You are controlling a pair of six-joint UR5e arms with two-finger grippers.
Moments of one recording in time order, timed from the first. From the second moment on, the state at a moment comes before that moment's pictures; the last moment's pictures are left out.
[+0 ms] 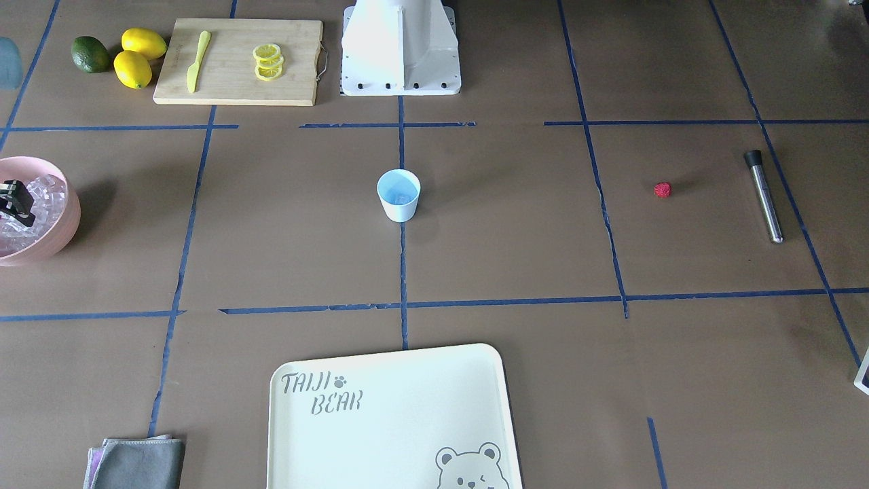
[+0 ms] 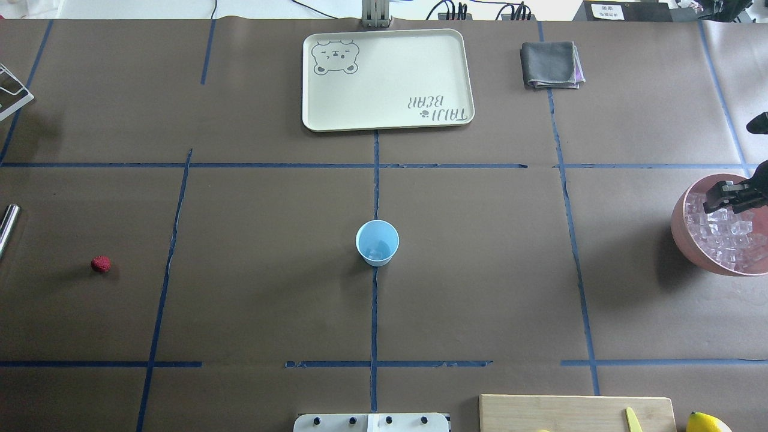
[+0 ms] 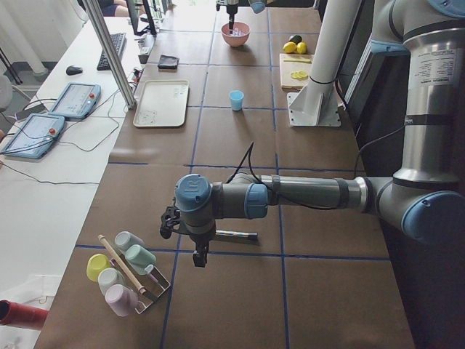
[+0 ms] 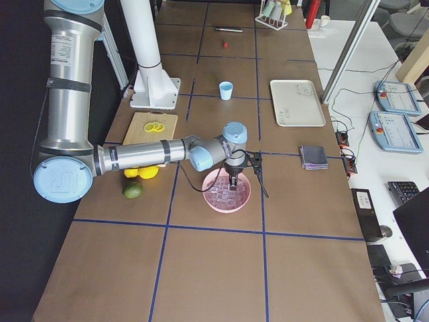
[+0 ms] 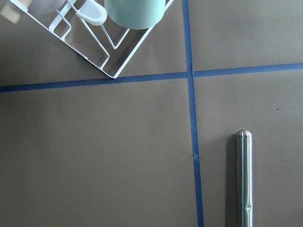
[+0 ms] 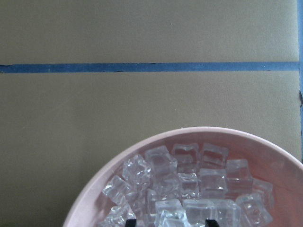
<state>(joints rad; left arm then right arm) -1.61 -1.53 -1.64 -1.52 -2.34 0.12 1.11 -1.68 1.77 -1.23 2.18 0.64</state>
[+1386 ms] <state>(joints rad) -1.61 -1.53 -1.64 -1.52 -2.34 0.12 1.08 -1.67 1.75 -1.23 2.18 0.65</state>
